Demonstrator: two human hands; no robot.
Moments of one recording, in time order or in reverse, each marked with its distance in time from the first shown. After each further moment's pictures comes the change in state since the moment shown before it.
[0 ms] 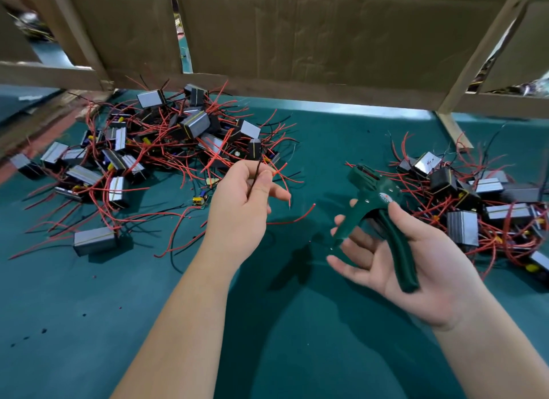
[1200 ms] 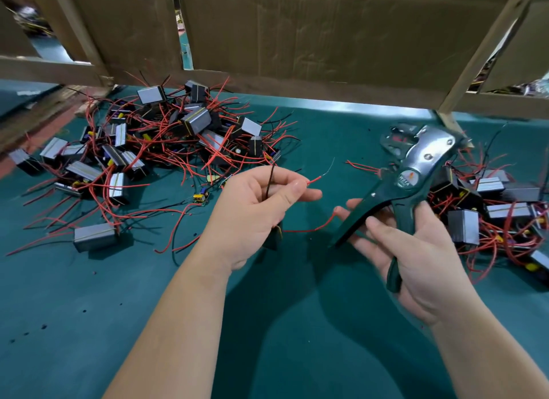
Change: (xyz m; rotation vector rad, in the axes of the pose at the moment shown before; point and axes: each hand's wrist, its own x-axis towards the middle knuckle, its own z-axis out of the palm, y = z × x) left_hand -0.007 0.009 -0.001 -0.300 -0.266 -0.059; right_hand 0.002 0.015 0.001 -0.352 0.058 -0.508
